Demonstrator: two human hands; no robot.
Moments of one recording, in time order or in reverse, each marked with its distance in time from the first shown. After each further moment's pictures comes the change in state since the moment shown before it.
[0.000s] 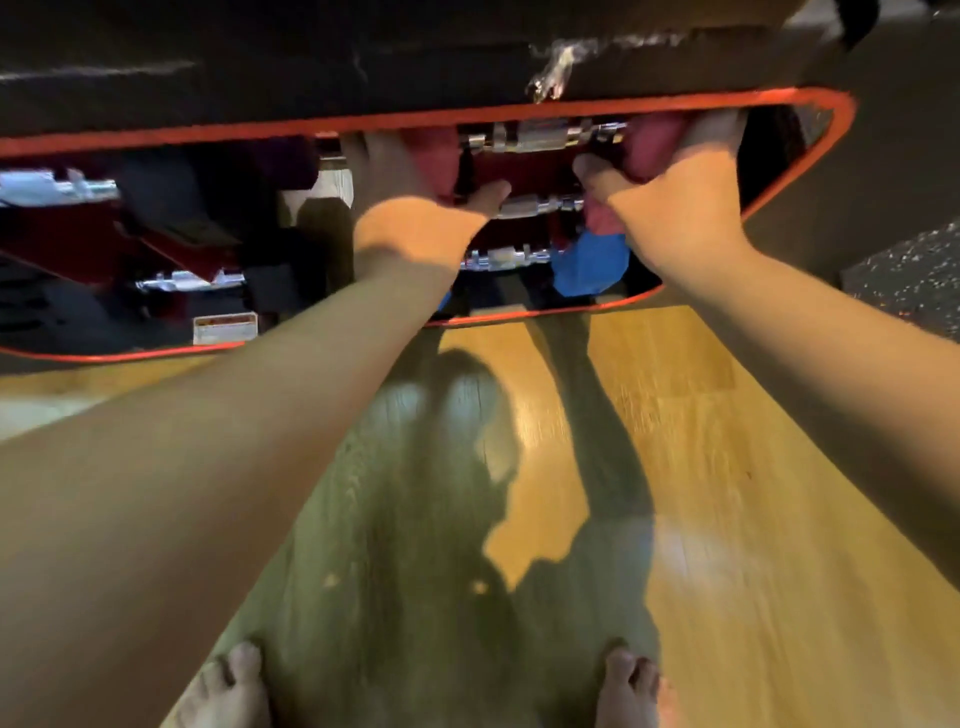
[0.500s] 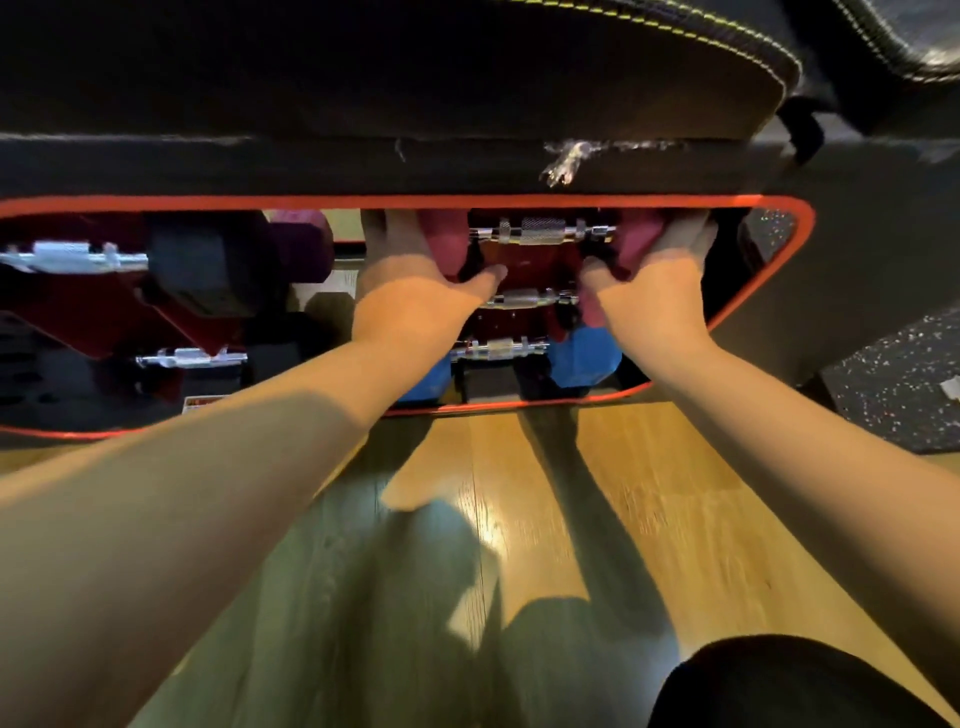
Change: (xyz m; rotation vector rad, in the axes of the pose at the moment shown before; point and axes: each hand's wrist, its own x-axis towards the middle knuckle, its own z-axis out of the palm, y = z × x) left_hand 0.003 0.001 -0.006 0.079 0.120 0.085; right_hand 0.012 0.013 0.028 0.025 0.127 0.070
